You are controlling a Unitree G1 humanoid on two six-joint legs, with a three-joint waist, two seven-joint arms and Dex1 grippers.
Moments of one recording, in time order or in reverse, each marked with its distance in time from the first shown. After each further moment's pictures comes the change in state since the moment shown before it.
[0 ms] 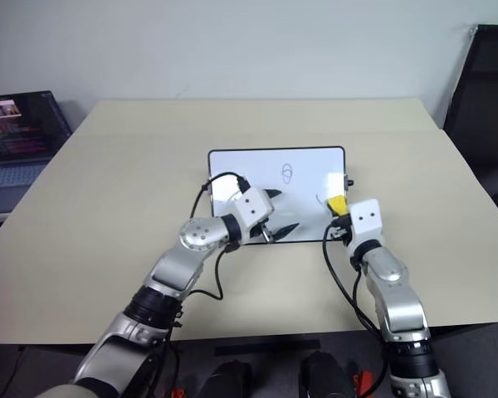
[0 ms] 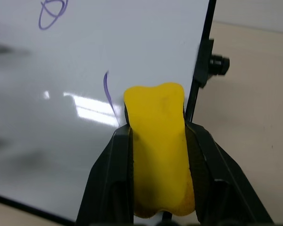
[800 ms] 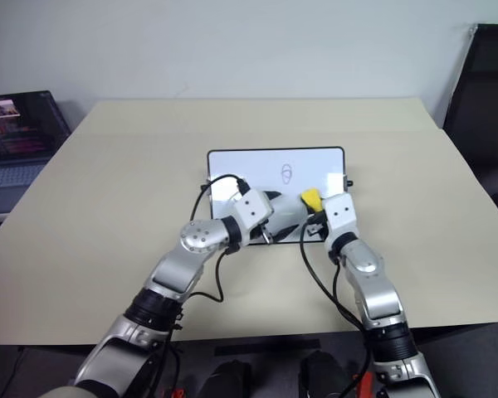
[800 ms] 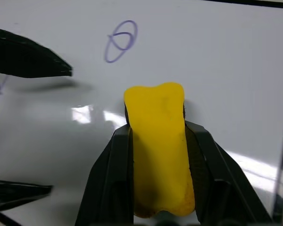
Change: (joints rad) left arm 0.015 -0.001 0.001 -0.004 0.002 0.001 0.010; right arm -0.040 0.050 0.102 0.091 -0.009 -0.102 0.042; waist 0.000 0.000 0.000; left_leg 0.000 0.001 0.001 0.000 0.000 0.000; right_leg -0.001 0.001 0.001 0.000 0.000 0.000
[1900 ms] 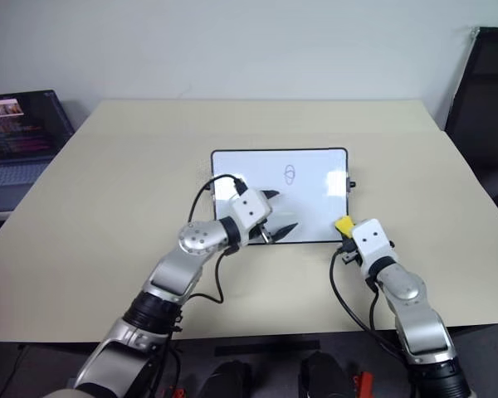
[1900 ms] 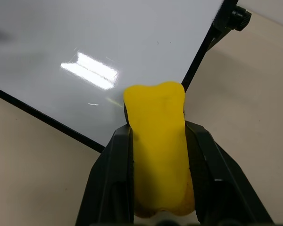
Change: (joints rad) left arm 0.018 -0.005 0.010 -0.033 0.001 0.017 0.020; right arm 0.225 -0.229 -0.053 -0.227 -0.065 0.159 0.039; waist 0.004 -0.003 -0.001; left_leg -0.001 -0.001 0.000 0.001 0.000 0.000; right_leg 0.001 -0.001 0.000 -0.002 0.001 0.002
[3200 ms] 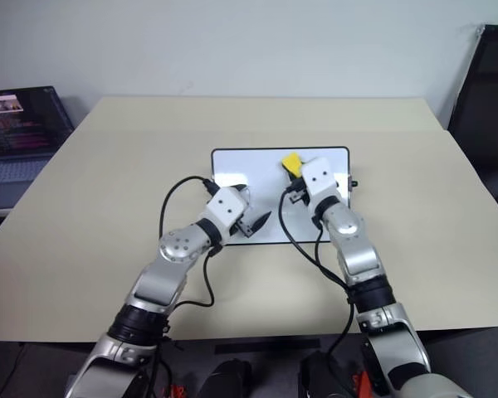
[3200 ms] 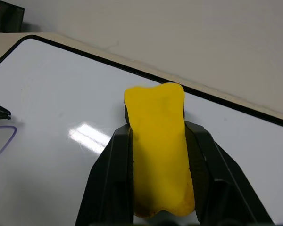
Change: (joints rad) left arm 0.094 0.033 0.086 -0.083 0.068 0.048 0.172; right arm -0.560 0.268 0.069 0.562 -0.023 -0.314 -0.043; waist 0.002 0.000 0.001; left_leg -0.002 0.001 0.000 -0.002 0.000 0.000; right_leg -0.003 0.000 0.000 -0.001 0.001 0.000
